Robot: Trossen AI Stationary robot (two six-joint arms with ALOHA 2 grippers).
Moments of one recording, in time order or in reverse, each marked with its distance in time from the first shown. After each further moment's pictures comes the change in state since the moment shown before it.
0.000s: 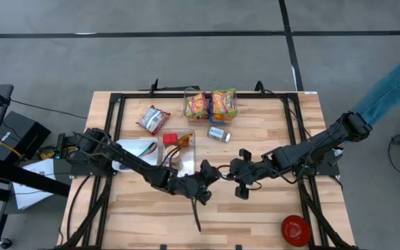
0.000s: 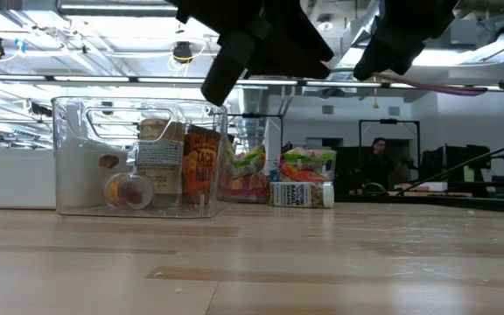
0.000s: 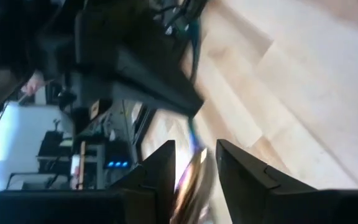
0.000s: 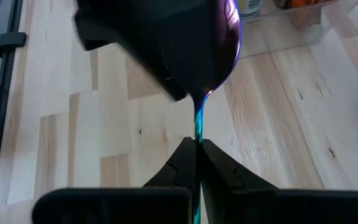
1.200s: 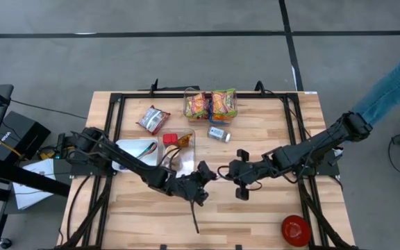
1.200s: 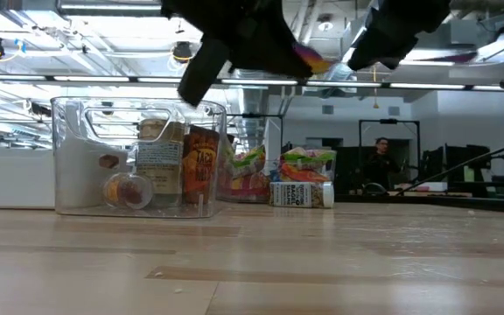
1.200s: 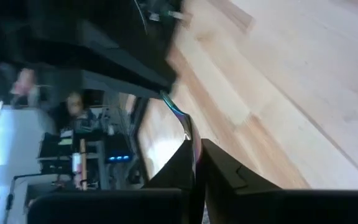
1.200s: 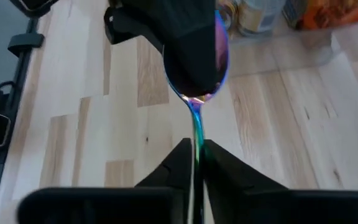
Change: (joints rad) left arm -0.015 -0.035 -0.004 -0.110 -0.041 0.022; right arm 0.002 -0.002 0.001 0.047 -0.019 -0.079
